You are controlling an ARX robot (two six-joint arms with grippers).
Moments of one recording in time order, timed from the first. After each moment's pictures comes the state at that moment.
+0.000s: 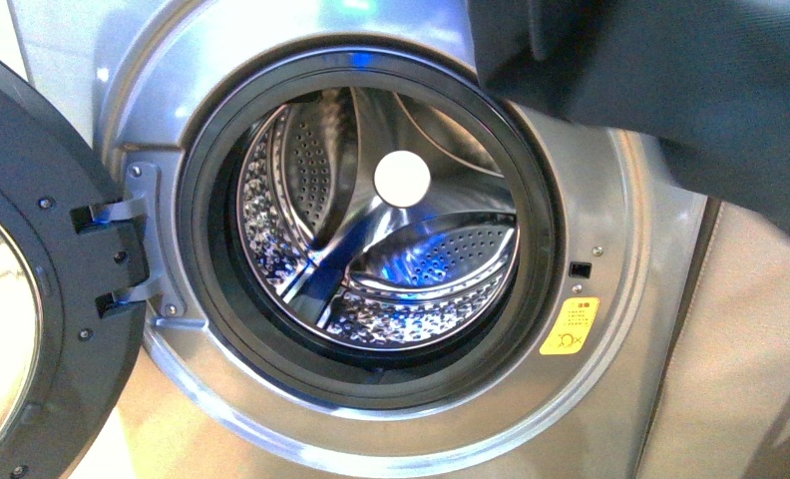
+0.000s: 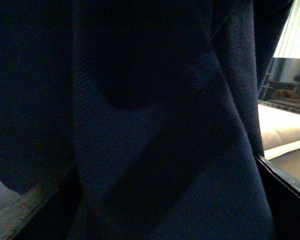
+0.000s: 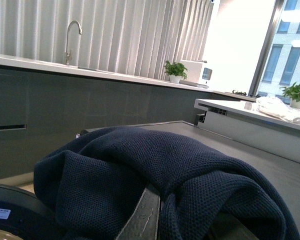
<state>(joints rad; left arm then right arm) -0.81 1.34 1.23 0.49 -0.17 0.00 0.44 1.40 1.98 -0.24 -0.24 -0.15</state>
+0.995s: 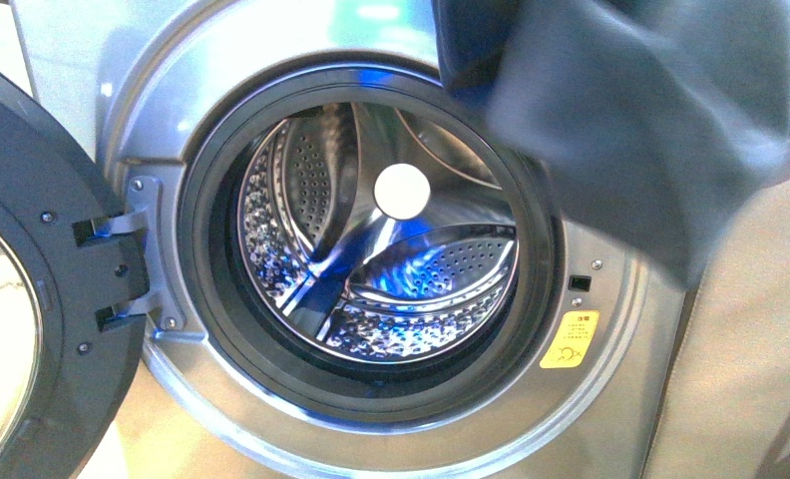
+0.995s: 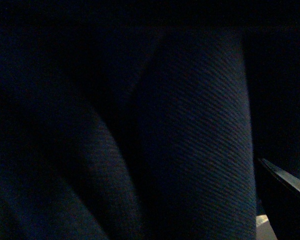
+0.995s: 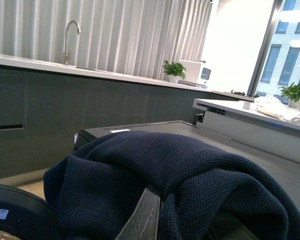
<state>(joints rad) -0.97 1.62 1.59 0.45 -0.64 0.23 0.44 1.40 1.98 -0.24 -0.24 -0.15</state>
